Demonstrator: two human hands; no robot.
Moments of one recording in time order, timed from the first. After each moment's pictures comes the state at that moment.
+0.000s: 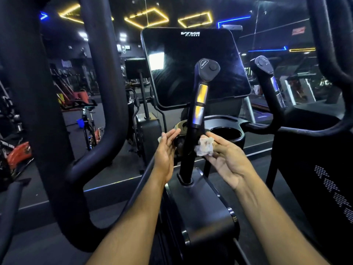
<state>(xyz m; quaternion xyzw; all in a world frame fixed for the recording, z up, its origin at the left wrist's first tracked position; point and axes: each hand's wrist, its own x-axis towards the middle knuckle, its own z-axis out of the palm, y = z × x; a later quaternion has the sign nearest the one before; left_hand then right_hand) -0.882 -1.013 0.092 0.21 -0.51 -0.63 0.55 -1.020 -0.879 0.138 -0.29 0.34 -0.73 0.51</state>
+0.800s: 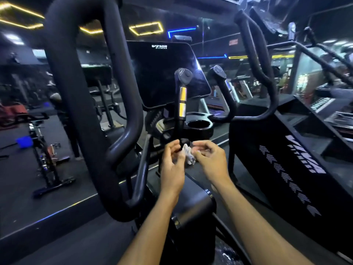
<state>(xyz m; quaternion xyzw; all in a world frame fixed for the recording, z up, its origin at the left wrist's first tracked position) -0.827 -0.861 0.096 0.23 -0.65 -0.52 0.51 -0.932 -0.797 0.113 -0.40 0.58 -0.70 0.08</state>
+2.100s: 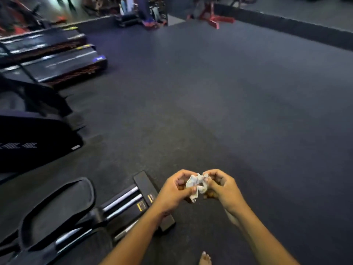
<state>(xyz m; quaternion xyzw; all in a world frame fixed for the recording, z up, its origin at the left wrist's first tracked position) -0.764 0.002 -0.141 -0.23 -0.63 -0.60 -0.43 -0.643 0.147 -0.123 0.31 0.59 -0.73 -0.14</state>
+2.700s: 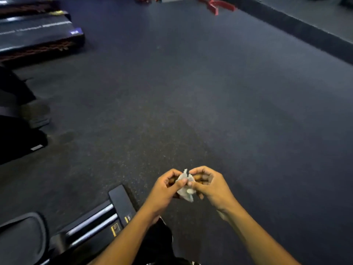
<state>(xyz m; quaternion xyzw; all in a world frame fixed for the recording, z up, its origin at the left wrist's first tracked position) -0.966 0.160 -0.193 -0.15 -0.60 -0.66 -0.43 -0.863 0.303 -0.143 0.30 0.67 -0.68 -0.04</state>
